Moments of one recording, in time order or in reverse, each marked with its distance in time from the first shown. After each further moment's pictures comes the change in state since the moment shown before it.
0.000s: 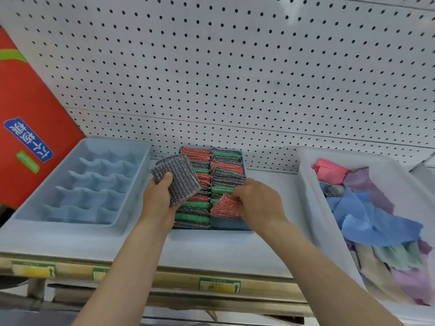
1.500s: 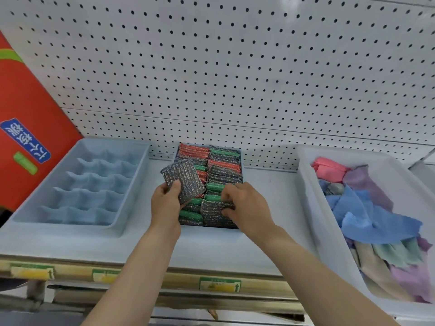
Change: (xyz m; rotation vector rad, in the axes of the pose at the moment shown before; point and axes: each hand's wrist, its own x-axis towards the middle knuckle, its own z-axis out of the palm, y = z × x) left_hand 0.002 -0.027 0.001 0.159 0.068 0.061; right_hand 0.000 -0.005 0.034 0.287 0.093 -0.044
